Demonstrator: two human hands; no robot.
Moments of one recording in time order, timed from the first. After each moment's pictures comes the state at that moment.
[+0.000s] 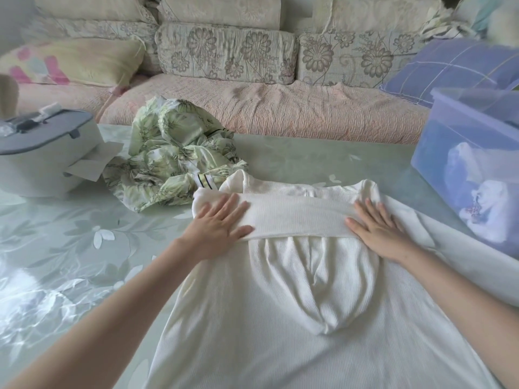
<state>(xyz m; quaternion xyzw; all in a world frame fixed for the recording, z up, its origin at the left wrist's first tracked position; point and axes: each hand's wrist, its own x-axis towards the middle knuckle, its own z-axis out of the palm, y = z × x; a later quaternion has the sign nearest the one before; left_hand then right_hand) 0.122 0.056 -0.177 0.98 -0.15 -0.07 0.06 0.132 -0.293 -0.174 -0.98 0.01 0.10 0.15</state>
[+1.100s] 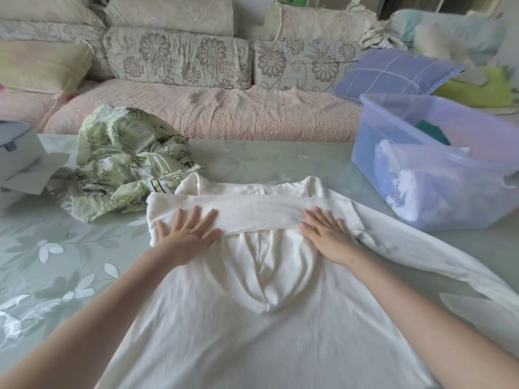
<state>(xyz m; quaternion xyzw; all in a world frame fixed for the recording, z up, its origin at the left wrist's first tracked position) 0.096 0.012 -0.157 0.98 -0.05 -0.16 0.08 0.090 -0.292 -0.170 -0.98 0.00 0.10 0.17</state>
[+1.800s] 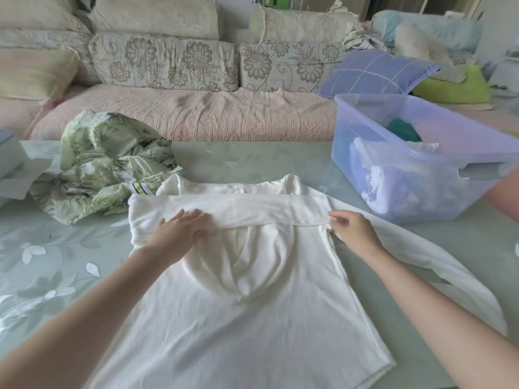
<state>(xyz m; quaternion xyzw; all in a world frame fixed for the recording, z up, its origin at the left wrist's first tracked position) 0.084 -0.015 -0.148 0.99 -0.13 -0.02 0.09 0.059 -0.374 -0.156 -0.92 0.12 -0.10 0.35</state>
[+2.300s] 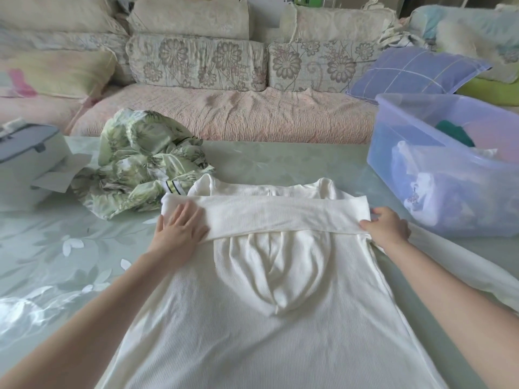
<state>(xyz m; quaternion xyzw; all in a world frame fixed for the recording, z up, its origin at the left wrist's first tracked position) 0.103 0.049 -0.181 1.00 -0.05 -0.02 0.07 0.112 -0.360 -0.162 -0.91 0.27 -0.09 0.29</state>
